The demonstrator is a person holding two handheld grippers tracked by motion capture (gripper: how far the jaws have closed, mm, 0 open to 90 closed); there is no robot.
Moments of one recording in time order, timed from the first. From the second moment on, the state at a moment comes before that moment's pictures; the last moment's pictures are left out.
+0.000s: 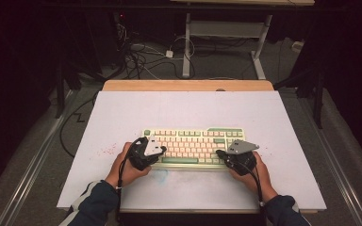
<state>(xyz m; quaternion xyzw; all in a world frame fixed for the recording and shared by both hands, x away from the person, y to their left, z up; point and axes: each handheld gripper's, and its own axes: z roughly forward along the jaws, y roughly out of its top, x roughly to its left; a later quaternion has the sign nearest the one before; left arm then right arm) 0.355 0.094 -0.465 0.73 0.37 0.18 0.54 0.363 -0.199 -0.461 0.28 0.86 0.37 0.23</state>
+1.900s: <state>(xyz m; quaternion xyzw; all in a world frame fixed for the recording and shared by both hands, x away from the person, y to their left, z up) 0.359 0.087 -0.467 0.69 0.36 0.24 0.58 0.361 -0.190 -0.450 0.31 0.80 0.39 0.32</state>
